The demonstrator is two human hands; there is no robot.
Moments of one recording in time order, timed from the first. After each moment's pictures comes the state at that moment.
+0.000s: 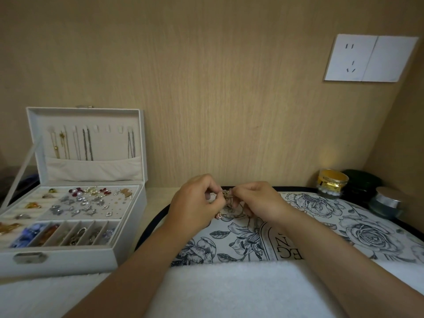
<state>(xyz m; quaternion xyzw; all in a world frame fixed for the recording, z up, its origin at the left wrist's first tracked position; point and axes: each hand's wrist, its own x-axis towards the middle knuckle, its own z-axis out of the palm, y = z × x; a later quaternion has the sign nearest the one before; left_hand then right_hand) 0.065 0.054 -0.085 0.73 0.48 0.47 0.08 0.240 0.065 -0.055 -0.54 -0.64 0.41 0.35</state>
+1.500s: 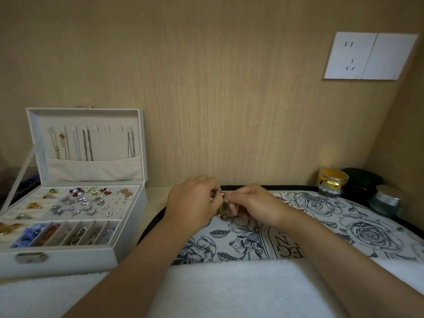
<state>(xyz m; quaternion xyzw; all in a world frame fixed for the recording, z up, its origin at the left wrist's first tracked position) 0.068 0.050 -0.069 0.76 0.56 0.32 -0.08 0.243 0.062 -0.058 -0.47 -0.73 0.40 0.29</state>
